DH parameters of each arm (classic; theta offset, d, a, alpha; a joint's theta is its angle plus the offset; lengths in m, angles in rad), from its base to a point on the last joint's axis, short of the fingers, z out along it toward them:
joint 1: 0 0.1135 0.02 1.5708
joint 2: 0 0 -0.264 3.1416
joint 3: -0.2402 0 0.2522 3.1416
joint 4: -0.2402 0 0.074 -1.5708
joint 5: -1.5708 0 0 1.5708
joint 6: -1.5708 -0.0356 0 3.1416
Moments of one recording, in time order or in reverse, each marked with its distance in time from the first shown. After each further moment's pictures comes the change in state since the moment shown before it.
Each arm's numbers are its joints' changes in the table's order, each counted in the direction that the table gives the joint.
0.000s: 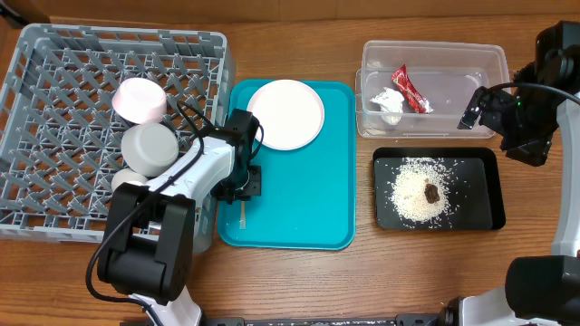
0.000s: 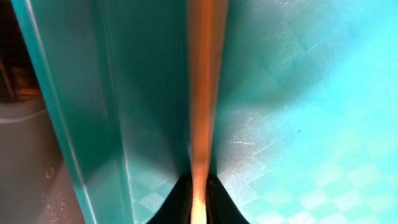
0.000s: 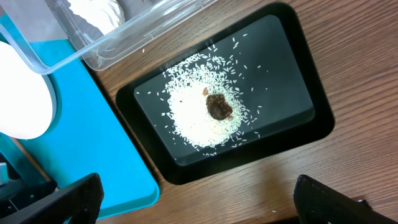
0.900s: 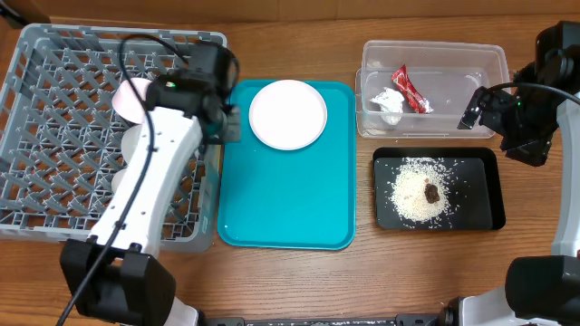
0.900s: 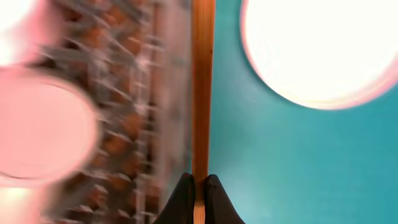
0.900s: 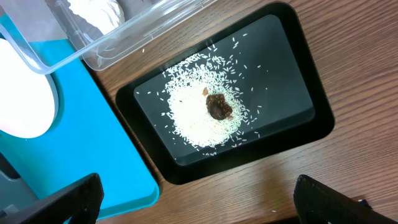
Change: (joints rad) left arm 0.096 0.147 -0.461 -0.268 0.140 -0.132; right arm 0.000 0.000 0.000 -0.001 0.000 0.000
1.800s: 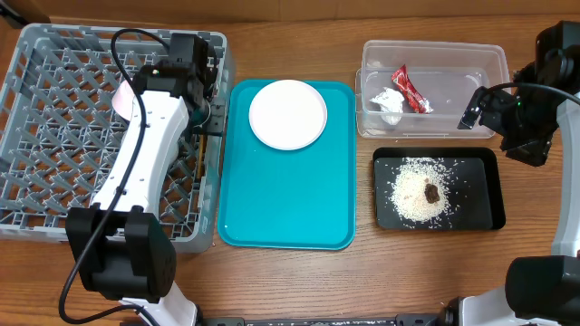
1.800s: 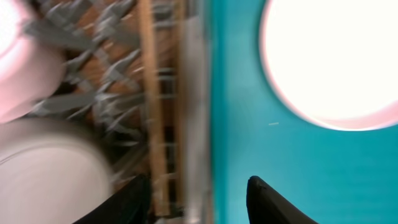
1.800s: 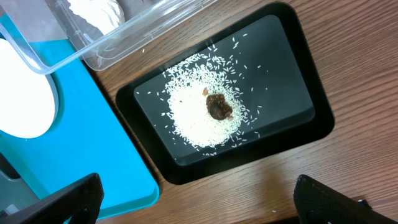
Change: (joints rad) left arm 0.080 -0.122 -0.042 0.066 -0.106 -0.159; right arm 0.000 0.000 0.000 0.000 0.000 0.000
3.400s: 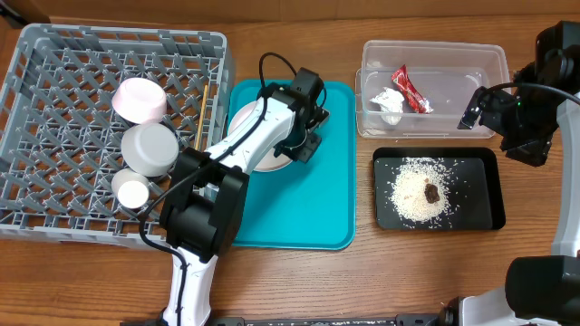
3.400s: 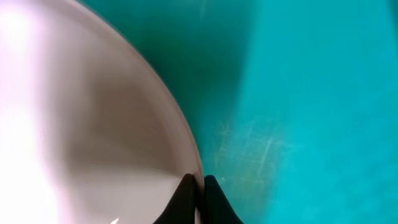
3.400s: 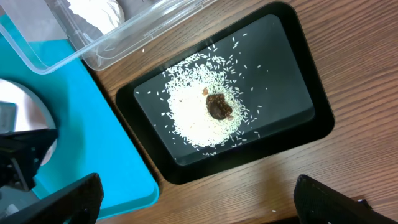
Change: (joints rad) left arm -0.379 -0.351 -0.073 0.096 -0.099 -0.119; right arm 0.000 0.000 0.000 -0.001 0.000 0.000
